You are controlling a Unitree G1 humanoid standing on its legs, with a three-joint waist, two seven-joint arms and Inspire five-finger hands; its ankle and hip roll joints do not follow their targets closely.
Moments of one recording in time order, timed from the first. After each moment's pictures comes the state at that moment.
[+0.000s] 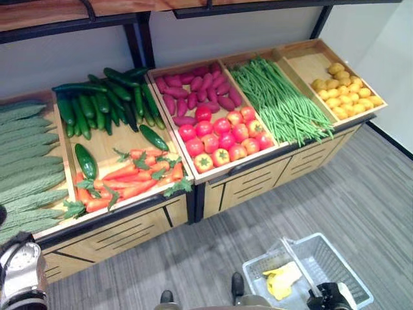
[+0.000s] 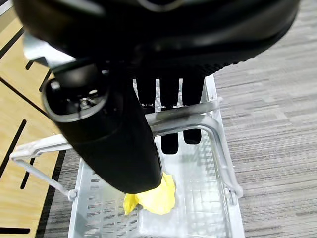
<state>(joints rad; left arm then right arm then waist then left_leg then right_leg) 0.00 0.65 0.45 0.50 -0.12 -0.17 0.92 0.11 -0.39 0.11 1.15 -0.07 -0.13 -0.32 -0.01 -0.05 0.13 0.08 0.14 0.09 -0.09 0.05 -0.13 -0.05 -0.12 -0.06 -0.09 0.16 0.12</state>
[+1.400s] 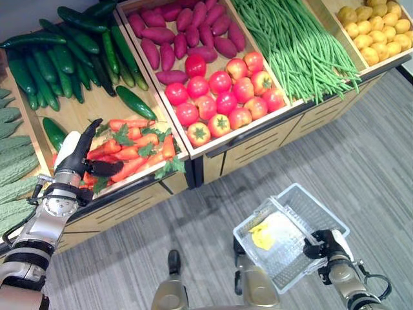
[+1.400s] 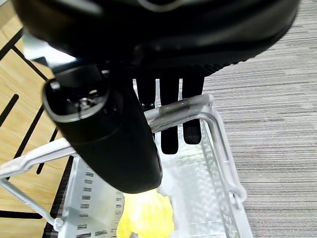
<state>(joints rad) -0.32 0.89 -0.18 0.60 -0.05 -0.25 0.19 -0.11 -0.48 0.12 1.05 -0.12 -0.12 -0.24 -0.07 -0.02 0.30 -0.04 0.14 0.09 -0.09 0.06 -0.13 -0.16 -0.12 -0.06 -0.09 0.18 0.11</state>
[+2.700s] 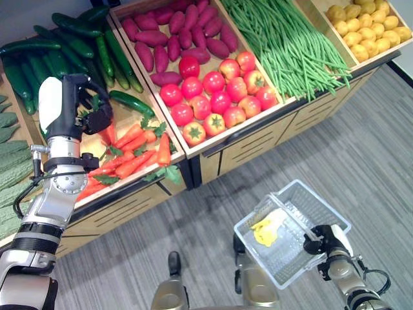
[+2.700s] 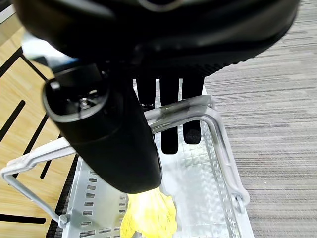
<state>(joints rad) -0.37 0.84 -0.08 0.23 0.09 -0.25 0.45 -0.10 -0.48 0.12 1.04 -0.14 -0.12 -0.26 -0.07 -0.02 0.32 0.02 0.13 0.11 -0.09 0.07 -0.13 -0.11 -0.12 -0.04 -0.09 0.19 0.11</state>
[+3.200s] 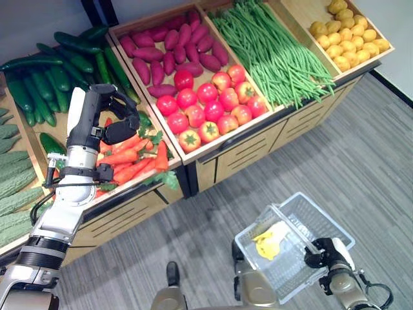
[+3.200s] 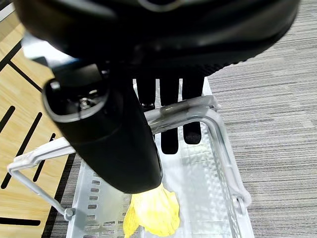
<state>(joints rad) -0.29 0.85 -0.09 0.19 -0.05 -0.29 0.30 -0.03 -0.48 0.12 1.01 -0.14 -0.12 -0.26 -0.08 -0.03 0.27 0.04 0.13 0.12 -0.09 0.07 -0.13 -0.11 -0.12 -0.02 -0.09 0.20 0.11</state>
